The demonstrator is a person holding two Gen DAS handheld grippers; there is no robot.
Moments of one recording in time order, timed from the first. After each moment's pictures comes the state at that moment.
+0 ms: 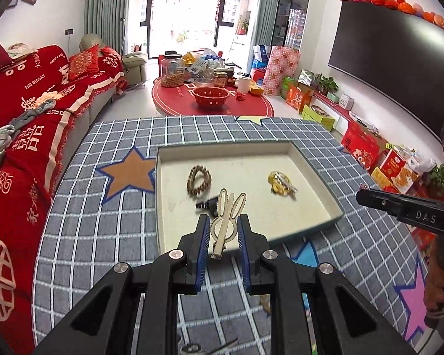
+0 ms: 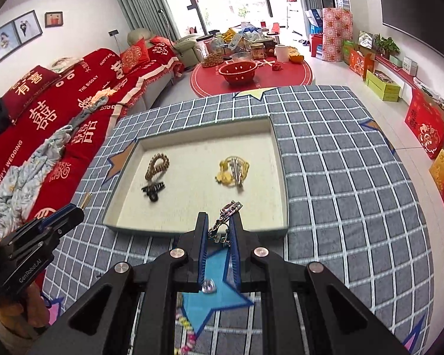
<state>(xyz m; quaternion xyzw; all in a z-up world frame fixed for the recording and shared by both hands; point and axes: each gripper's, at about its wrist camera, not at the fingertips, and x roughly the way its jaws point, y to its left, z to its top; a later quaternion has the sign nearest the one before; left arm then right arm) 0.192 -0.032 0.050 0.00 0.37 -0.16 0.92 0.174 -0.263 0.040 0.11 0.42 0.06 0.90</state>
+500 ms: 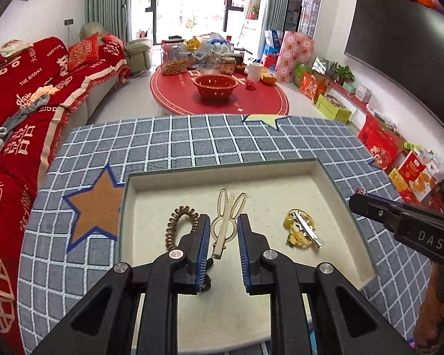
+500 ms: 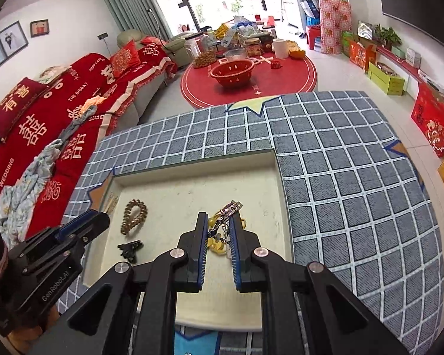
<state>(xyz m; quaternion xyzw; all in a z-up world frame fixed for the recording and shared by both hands) 0.304 -0.087 0.017 0.01 0.41 -0.13 0.90 0.279 -0.275 0.015 0.14 0.43 0.06 0.89</state>
